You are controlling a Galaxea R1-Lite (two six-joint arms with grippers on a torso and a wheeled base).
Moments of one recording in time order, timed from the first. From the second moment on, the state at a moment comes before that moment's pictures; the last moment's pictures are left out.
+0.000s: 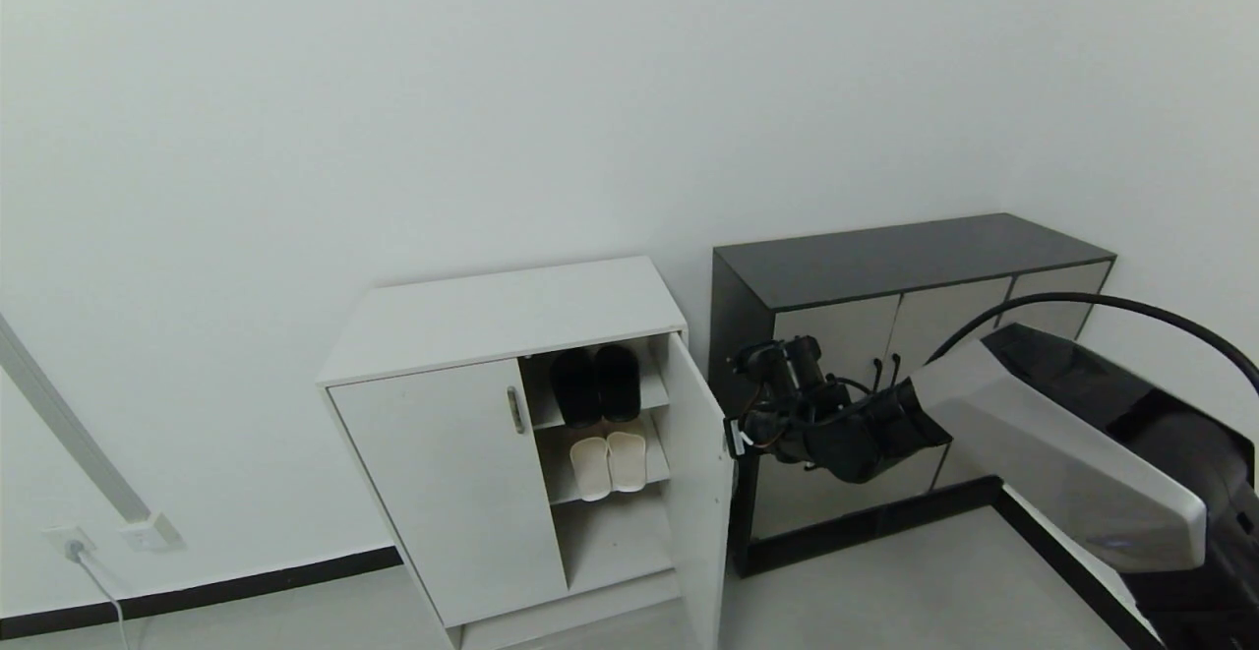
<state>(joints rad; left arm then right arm) 0.00 0.00 0.00 0.00 -0.01 0.00 0.55 2.48 -1.55 -0.31 -0.12 0.14</state>
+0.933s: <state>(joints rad) 0.00 0.00 0.00 0.00 -0.01 0.00 0.74 2.07 -1.09 -0.54 -0.07 0.16</state>
